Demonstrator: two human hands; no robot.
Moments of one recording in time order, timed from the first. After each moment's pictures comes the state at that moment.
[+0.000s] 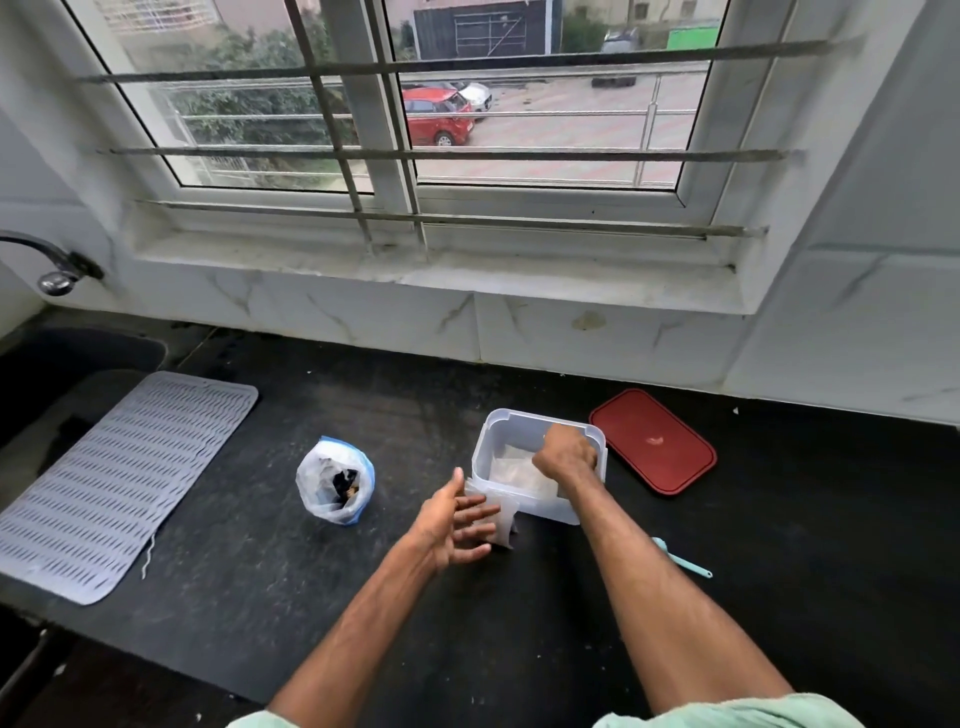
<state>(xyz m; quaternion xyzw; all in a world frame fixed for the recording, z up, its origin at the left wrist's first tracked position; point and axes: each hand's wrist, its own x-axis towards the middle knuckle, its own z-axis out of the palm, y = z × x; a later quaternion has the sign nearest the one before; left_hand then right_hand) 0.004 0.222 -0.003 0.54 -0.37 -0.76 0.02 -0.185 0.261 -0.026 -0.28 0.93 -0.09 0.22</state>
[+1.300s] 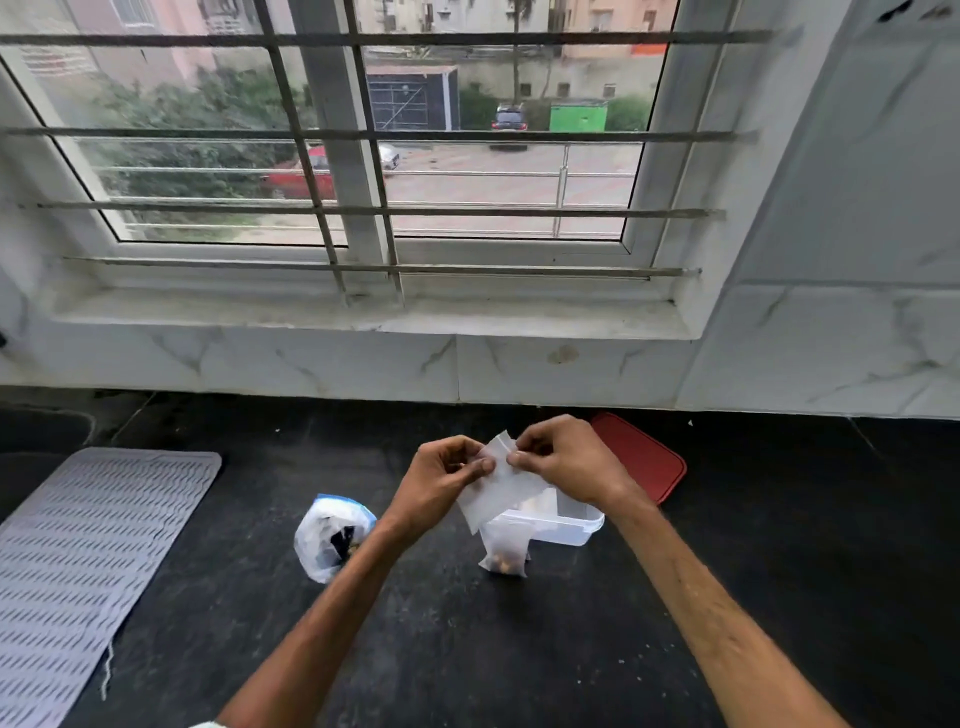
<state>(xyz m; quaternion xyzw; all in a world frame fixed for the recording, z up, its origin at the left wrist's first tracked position) 0.021 0.146 0.066 0.15 -0.74 -0.64 0.17 -0.103 0.295 0.123 -0.40 0.82 -0.36 0.21</state>
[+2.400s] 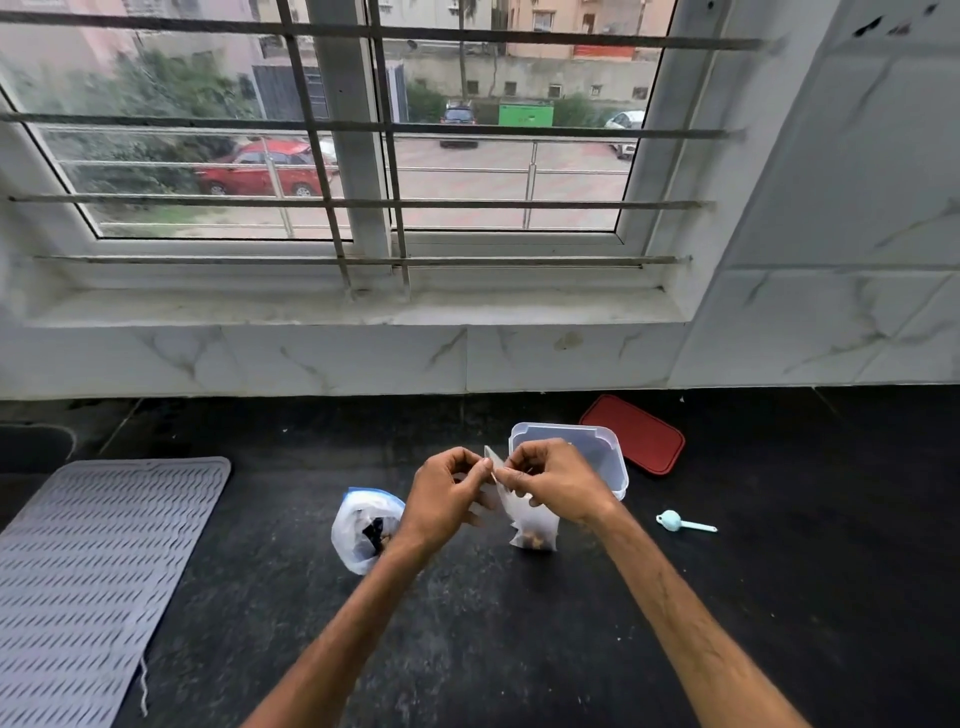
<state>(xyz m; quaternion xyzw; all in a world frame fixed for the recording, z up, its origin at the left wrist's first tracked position) 0.085 0.129 0.070 0.22 -0.73 -0.64 0.12 -0.018 0.262 0.100 -0.31 0.81 -0.43 0.27</state>
